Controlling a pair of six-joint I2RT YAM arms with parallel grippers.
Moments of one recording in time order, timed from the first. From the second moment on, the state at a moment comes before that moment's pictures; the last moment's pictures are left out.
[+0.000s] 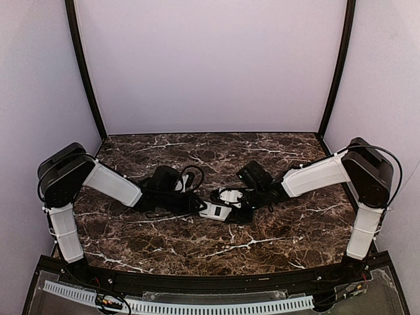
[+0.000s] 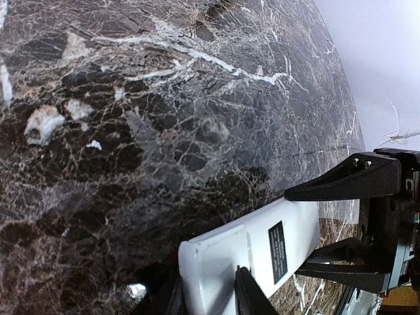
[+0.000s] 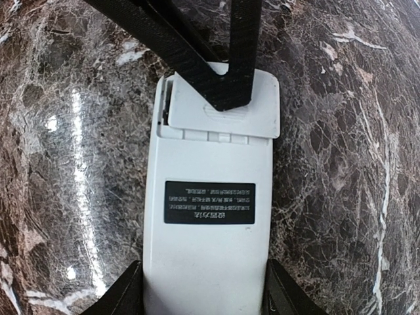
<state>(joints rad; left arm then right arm) -0.76 1.90 0.85 0.33 0.35 -0.71 0.85 1.85 1.00 -0.12 -0.23 -0.51</state>
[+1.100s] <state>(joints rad) -0.80 1.89 0.85 0.33 0.27 -0.73 0.88 1.84 1.00 -0.12 -0.16 -0.48</state>
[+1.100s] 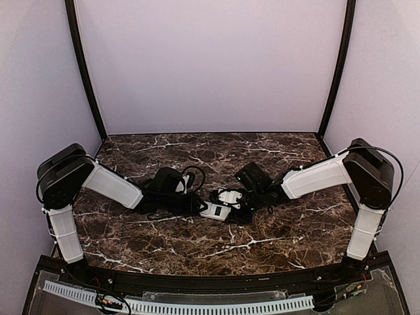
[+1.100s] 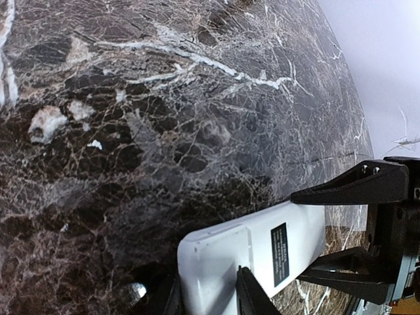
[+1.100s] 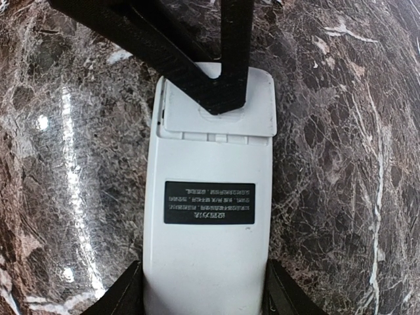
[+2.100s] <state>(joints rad) -0.80 1.88 0.81 0.42 0.32 -0.74 0.88 1.83 0.97 -0.08 -0.15 -0.49</state>
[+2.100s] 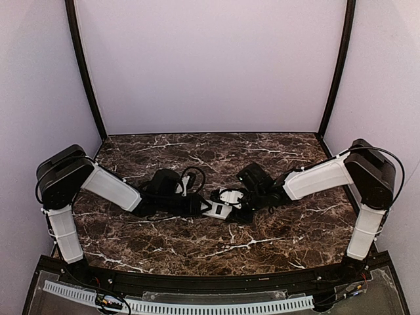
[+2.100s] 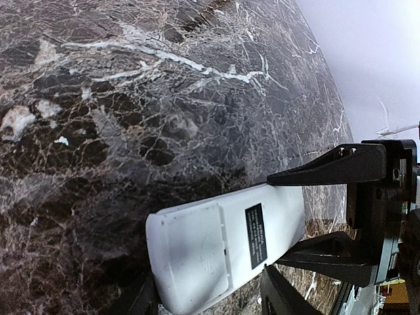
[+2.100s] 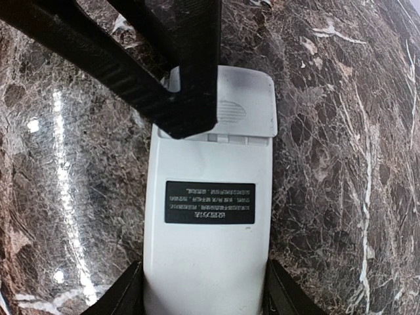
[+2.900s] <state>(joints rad) -0.72 1.85 0.75 0.45 0.38 -0.77 0.92 1.81 0.92 0.02 -0.10 -0.57</state>
